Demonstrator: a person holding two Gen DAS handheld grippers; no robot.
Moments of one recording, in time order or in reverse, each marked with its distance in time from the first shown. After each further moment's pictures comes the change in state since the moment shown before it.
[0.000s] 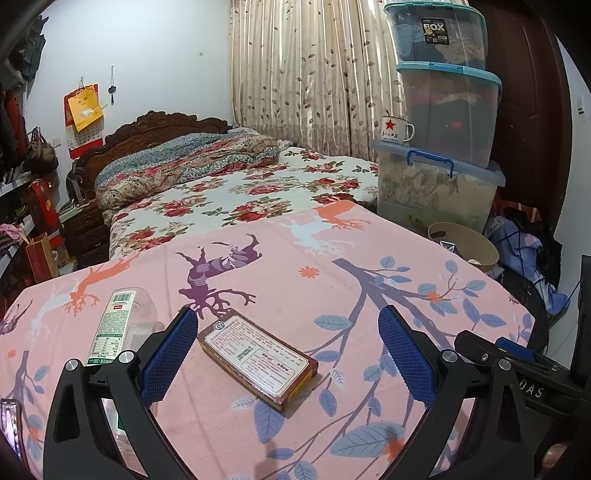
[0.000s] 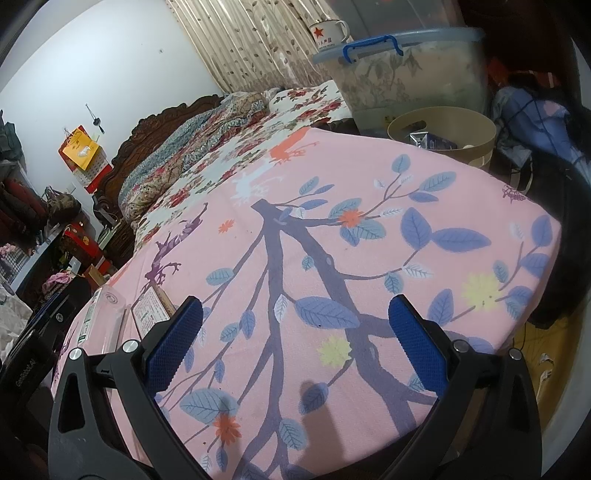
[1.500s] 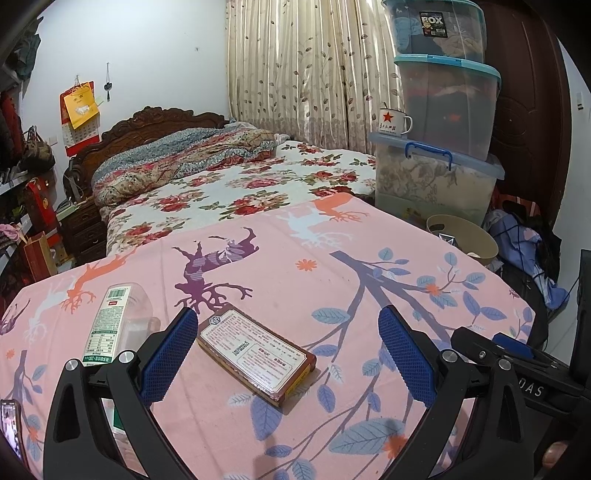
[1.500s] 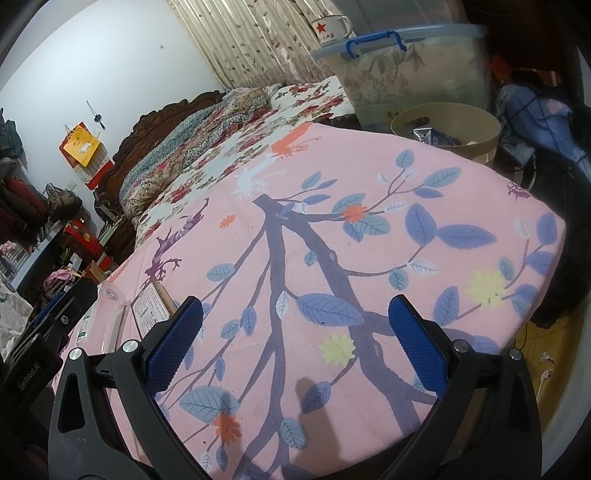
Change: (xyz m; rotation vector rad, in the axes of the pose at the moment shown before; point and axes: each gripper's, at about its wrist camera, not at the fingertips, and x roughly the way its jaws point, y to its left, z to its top) left arm 0.007 0.000 -0.008 0.007 0.020 -0.011; right arm -0.002 0.002 -0.005 0.000 0.005 0.003
